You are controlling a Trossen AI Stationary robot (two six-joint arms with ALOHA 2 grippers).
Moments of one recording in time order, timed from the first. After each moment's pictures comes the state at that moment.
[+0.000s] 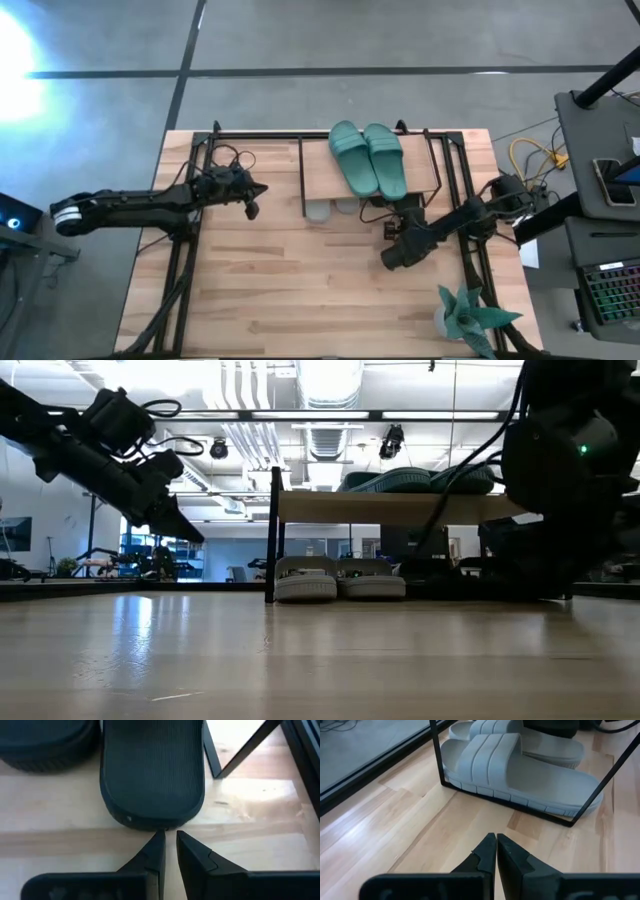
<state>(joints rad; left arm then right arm) 0.43 0.86 0.21 0.16 -0.03 -0.04 0.37 1.74 0.83 -1.07 0.55 2.07</state>
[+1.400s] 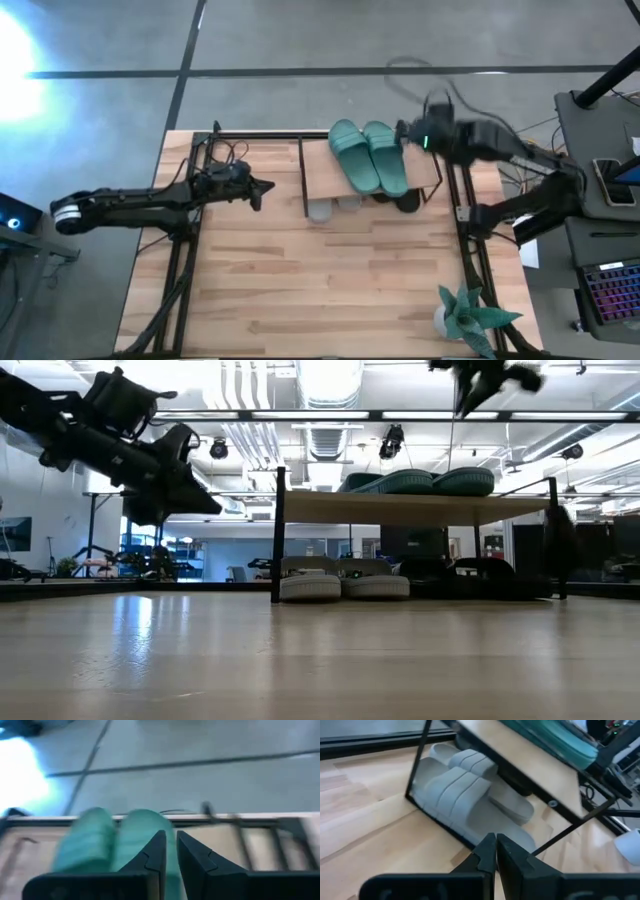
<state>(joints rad) 0.40 0.86 0.28 0.23 0.02 -0.52 -0.28 1.24 1.46 -1.14 0.74 1.01</state>
